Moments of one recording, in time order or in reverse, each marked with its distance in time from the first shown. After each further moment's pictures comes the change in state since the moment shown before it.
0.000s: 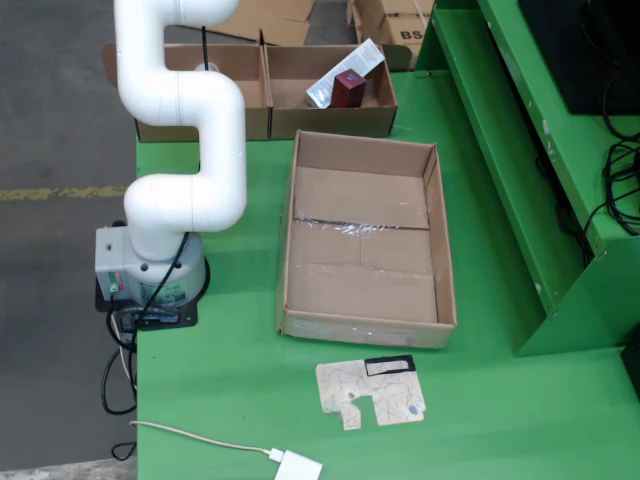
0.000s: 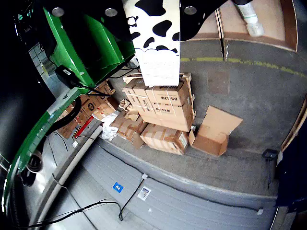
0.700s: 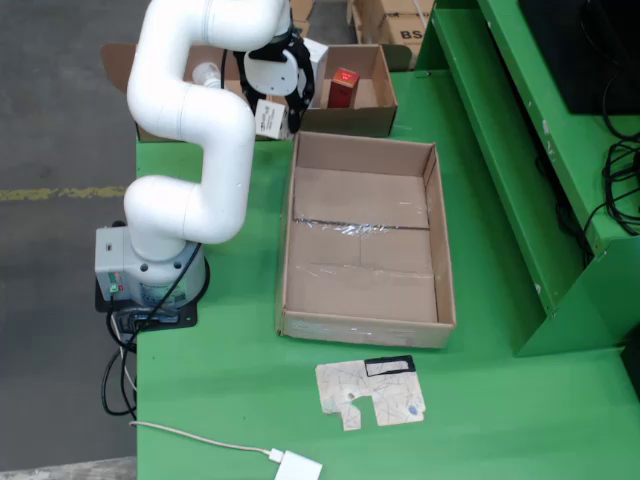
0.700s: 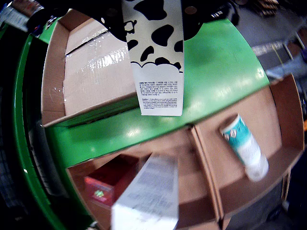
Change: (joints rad) arm -0.247 0.469 -0.594 -0.476 0.434 0.325
